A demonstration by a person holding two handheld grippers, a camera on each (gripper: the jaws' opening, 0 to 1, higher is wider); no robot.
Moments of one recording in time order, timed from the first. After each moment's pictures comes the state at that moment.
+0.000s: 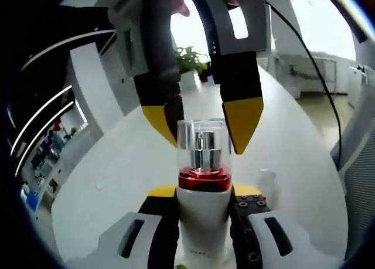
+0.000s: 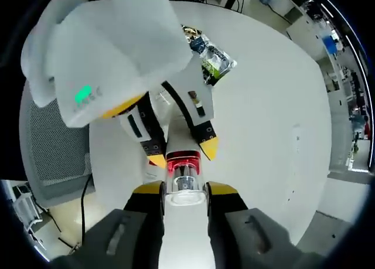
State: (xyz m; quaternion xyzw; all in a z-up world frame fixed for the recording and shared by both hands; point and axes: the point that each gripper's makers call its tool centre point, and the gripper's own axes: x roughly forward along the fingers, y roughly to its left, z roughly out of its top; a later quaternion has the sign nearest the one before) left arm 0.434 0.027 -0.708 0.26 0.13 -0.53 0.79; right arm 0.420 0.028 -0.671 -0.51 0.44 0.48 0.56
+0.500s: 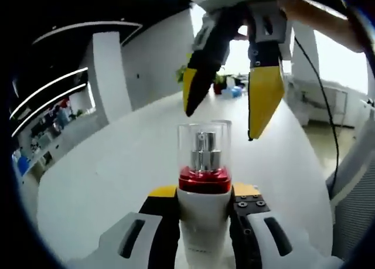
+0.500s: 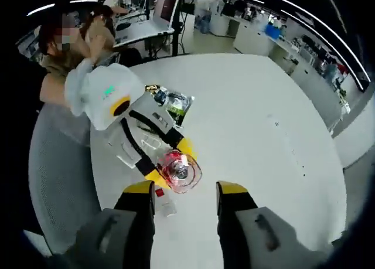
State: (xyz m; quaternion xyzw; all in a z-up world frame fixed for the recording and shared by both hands) left arm 0.433 0.035 -0.695 0.15 0.15 -0.51 0.83; right arm 0.415 0.031 -0.630 -0.25 0.33 0.45 0.79
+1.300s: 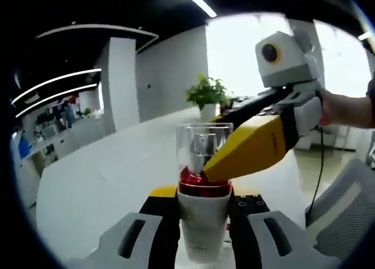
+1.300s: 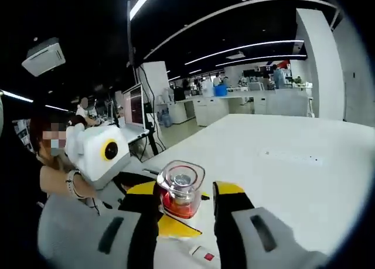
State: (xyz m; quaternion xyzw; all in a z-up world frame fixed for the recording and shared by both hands) left arm 0.401 0.047 -0.630 0.08 0.12 -0.51 0.85; right arm 0.412 0.073 -0.584 0.02 0.15 0.39 0.91
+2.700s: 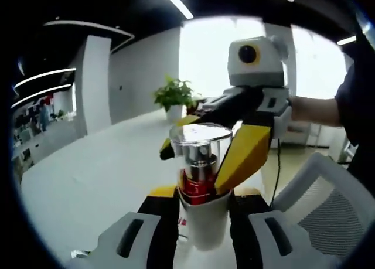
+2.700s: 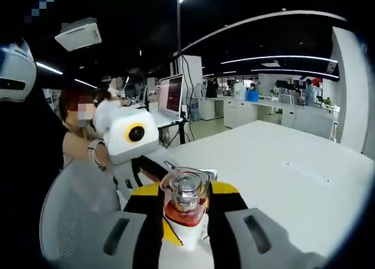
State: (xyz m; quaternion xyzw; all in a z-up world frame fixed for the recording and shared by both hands) left arm 0.337 0.035 -0.636 0.08 0.11 -0.61 0.78; right arm 0.348 0.077 -0.591 -0.07 0.12 0.52 0.85
